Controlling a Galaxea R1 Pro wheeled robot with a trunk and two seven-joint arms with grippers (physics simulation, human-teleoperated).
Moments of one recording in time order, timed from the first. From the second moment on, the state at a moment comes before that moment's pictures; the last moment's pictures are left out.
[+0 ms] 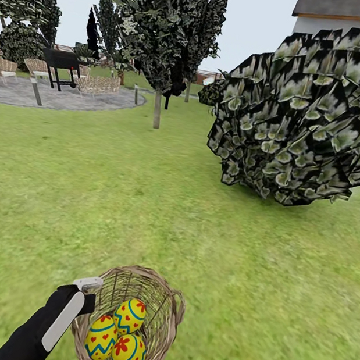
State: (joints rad) left arm -0.38 -0.02 -0.06 -1.08 0.50 0.78 0.56; right arm -0.25 -0.08 -0.06 0.04 0.03 -0.08 0.09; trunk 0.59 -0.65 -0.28
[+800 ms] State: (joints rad) left arm -0.38 -0.02 -0.06 -1.08 0.50 0.79 0.56; right arm -0.25 -0.08 -0.06 0.04 0.03 -0.08 0.09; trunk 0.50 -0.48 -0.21
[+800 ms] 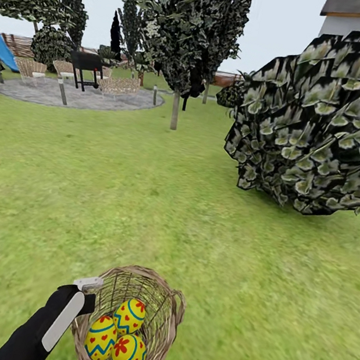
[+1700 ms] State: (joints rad) left arm -0.38 -0.02 -0.06 -1.08 0.49 0.79 0.56; right arm -0.25 -0.08 -0.06 0.04 0.03 -0.08 0.09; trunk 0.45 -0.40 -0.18
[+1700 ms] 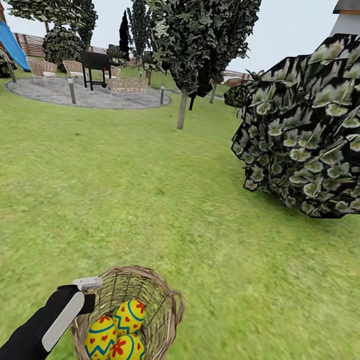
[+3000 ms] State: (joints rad) left arm -0.38 -0.02 -0.04 -1.08 0.50 0.77 0.56; right arm -0.25 -0.08 -0.06 0.04 0.03 -0.08 0.09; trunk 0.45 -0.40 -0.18
